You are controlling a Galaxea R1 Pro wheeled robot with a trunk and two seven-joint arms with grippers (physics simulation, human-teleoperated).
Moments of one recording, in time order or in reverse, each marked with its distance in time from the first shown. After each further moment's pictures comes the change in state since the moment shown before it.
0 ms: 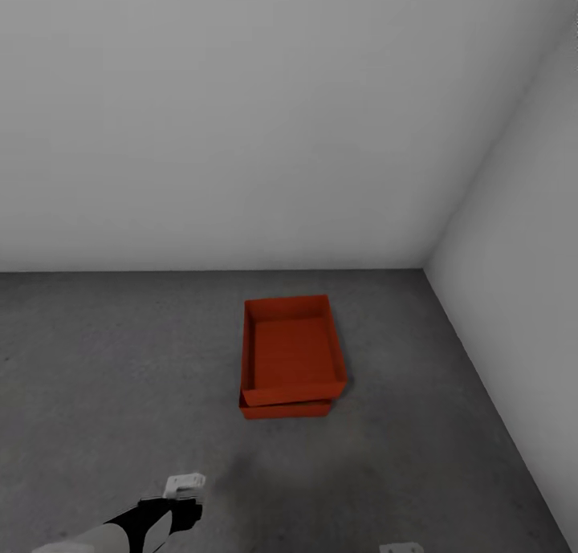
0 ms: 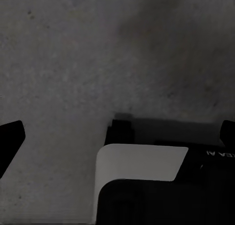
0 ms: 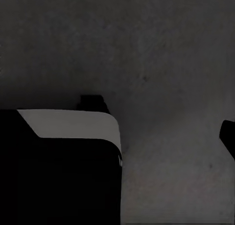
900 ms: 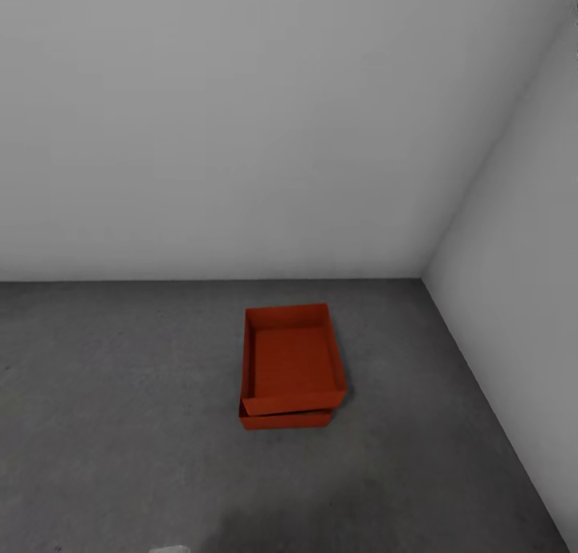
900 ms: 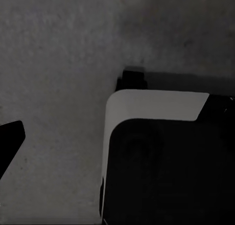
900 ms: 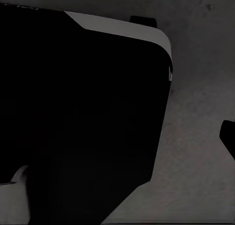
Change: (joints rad) left arm 0.185 0.010 0.000 0.001 0.002 -0.065 0.000; right arm 0.123 -0.008 0.000 0.169 -0.007 -0.070 0.332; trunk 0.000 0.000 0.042
